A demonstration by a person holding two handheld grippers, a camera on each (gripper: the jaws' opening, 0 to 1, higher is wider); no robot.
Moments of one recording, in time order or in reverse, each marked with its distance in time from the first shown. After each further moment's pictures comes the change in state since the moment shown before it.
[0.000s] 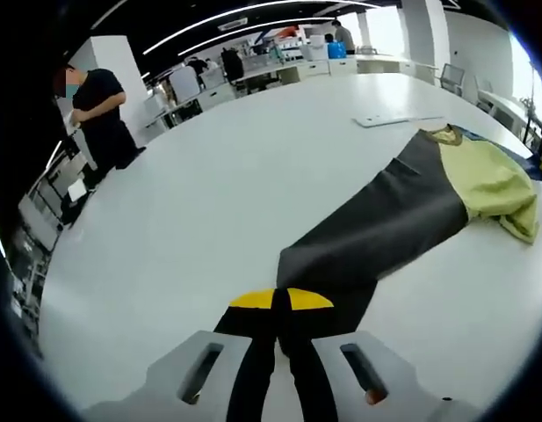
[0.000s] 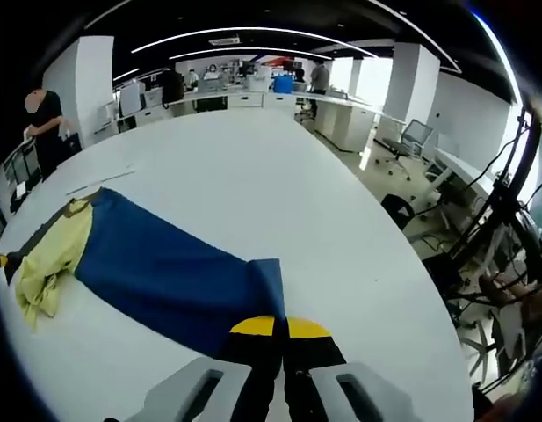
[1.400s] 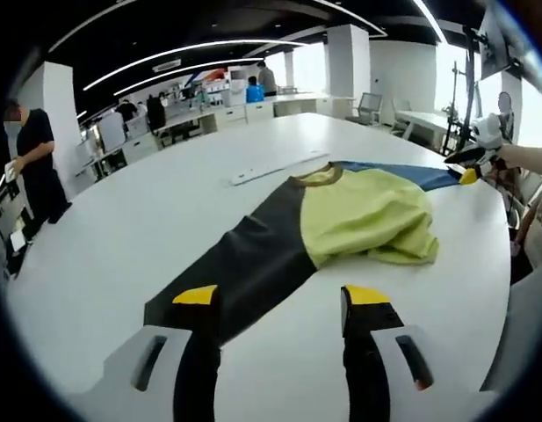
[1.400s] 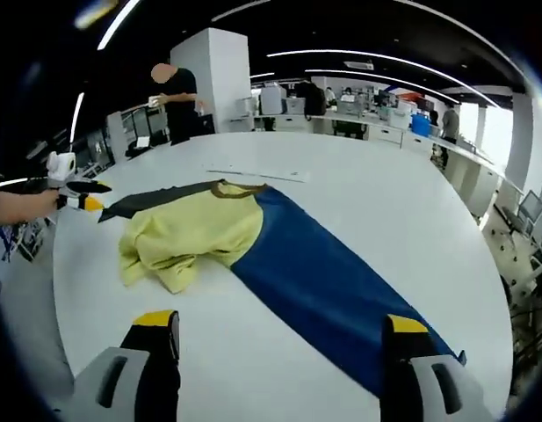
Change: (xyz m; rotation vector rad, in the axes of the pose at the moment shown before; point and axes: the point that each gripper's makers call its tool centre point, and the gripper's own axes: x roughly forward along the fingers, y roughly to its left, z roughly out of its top) left arm -0.057 -0.160 0.046 0.110 -0.243 -0.423; right arm -0.048 0.174 0.006 -0.353 -0.104 0.630
